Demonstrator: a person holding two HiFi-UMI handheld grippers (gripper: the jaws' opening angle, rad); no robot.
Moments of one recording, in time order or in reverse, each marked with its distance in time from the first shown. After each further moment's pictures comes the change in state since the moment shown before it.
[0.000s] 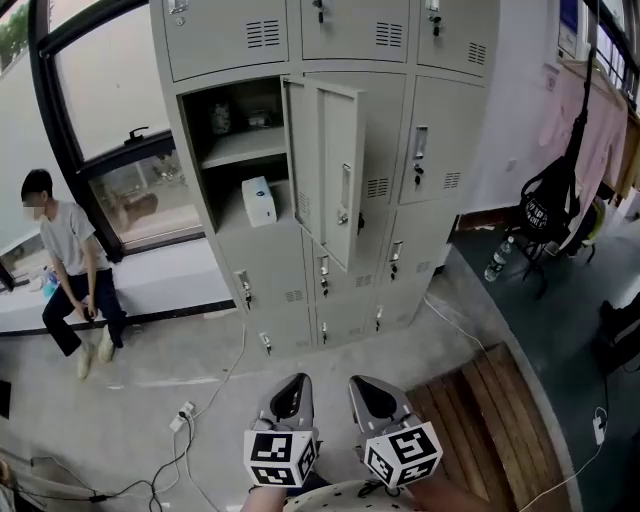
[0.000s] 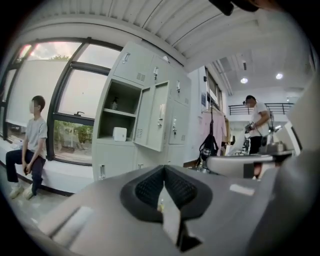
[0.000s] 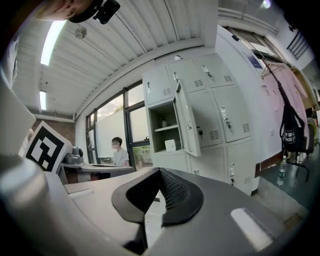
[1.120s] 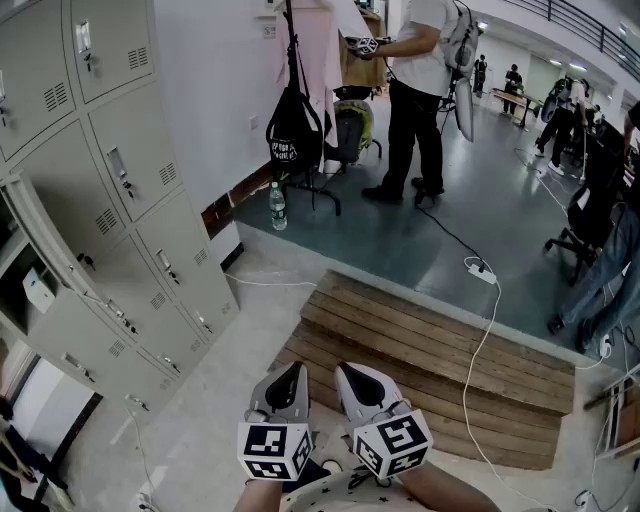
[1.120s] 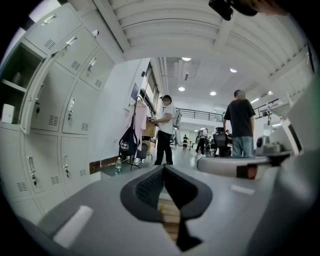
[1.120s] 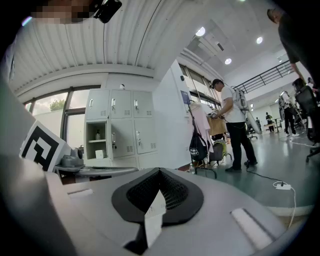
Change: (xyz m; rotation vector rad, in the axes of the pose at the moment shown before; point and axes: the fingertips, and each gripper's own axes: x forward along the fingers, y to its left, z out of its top) left arm -0.055 -0.398 -0.059 0.145 0.042 -0.774; right arm -0.365 -0.139 -0.038 0.096 -0.126 -0.731
